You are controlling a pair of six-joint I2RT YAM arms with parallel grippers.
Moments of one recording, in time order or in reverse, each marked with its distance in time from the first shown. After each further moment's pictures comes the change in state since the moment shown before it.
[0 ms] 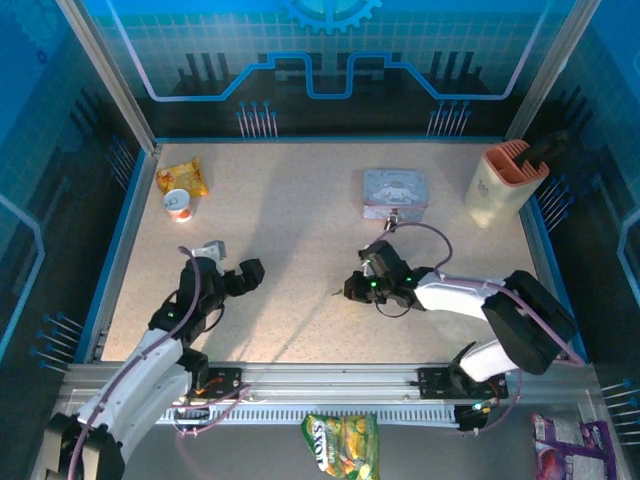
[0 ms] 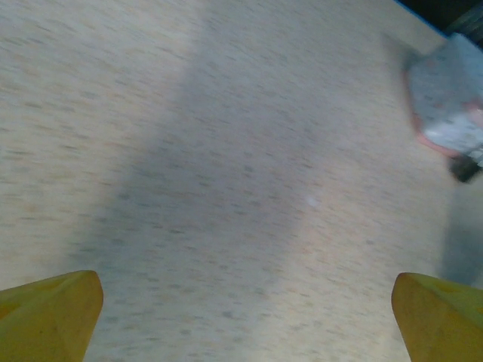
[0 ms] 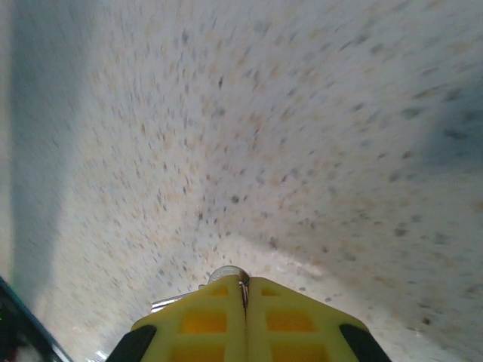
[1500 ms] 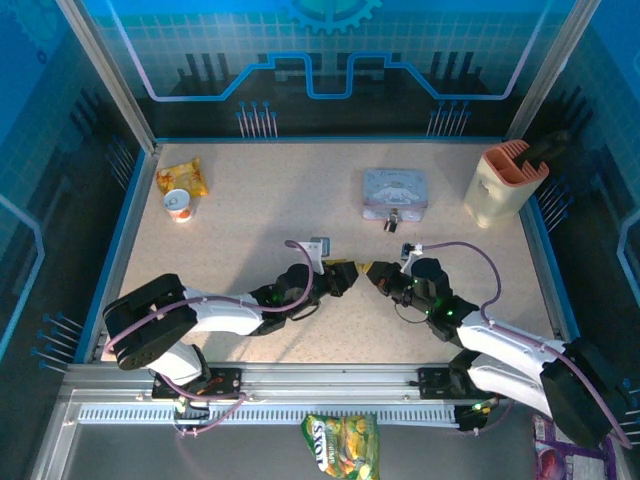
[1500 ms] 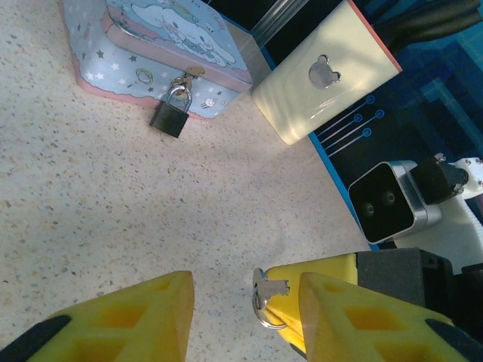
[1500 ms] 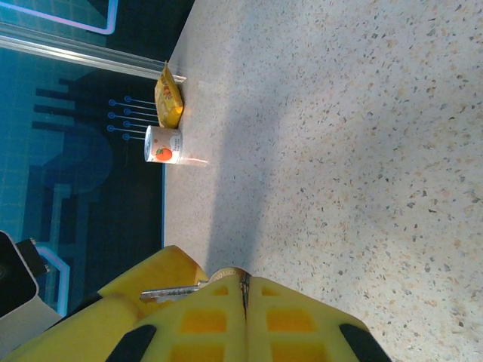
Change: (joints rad) left arm -0.692 0.843 0.253 0.916 -0.276 -0.211; right arm -0.075 -0.444 -0.304 0.352 0.125 0.348
